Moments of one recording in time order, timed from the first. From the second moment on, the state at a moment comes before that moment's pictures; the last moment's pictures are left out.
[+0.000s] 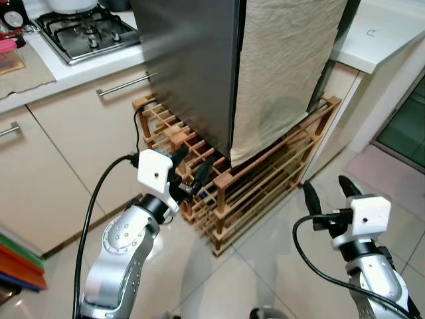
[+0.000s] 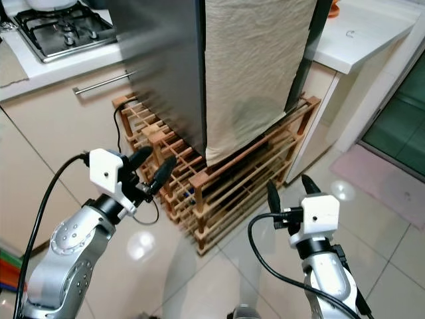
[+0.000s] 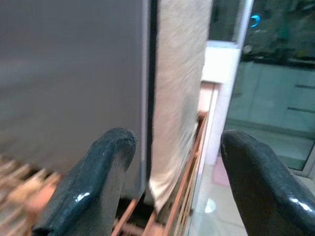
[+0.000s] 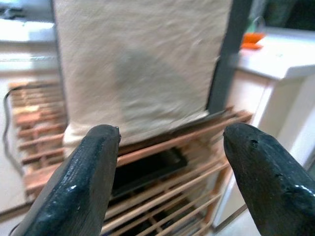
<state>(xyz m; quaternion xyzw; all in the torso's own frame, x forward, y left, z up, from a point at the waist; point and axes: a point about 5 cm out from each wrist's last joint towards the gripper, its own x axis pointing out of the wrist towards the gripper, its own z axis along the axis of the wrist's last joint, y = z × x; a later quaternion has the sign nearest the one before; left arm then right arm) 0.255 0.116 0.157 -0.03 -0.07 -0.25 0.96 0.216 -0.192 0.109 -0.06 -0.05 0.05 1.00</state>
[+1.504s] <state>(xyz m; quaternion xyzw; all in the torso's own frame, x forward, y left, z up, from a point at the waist) 0.280 0.099 0.189 -0.02 -0.05 -0.31 0.95 0.223 -0.184 0.112 -0.06 -0.06 0.06 0.99</state>
